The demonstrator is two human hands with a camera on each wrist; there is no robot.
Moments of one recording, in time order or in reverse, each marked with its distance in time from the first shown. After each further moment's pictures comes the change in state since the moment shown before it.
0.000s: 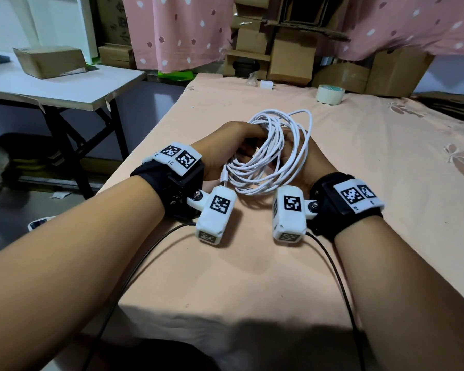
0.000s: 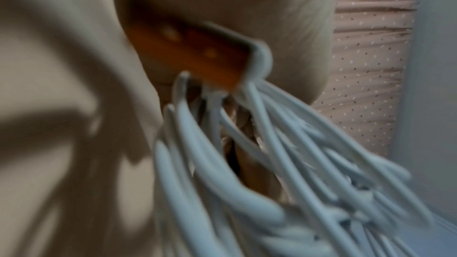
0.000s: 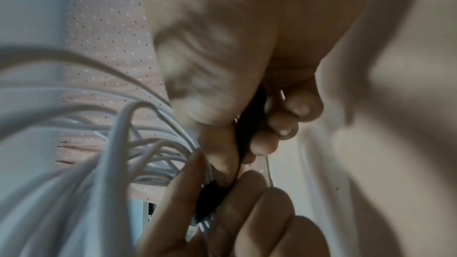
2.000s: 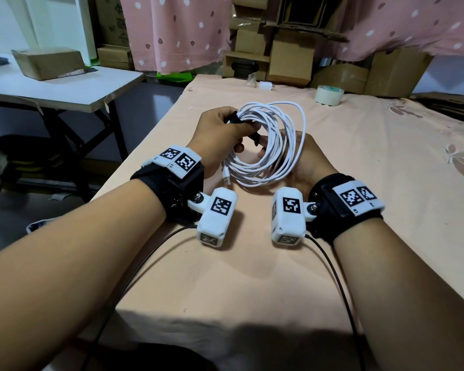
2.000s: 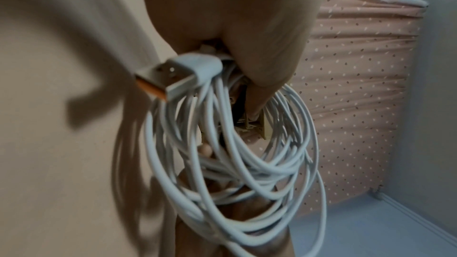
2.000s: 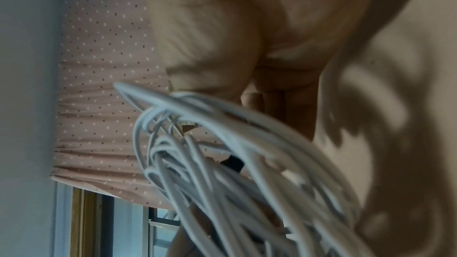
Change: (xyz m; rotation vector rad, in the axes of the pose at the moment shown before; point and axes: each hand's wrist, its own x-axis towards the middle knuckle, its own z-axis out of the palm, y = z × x) left_hand 0.023 -0.010 -0.013 -0.064 0.315 0.326; right_hand 0.013 0.008 -0.004 -0.028 0.445 0.116
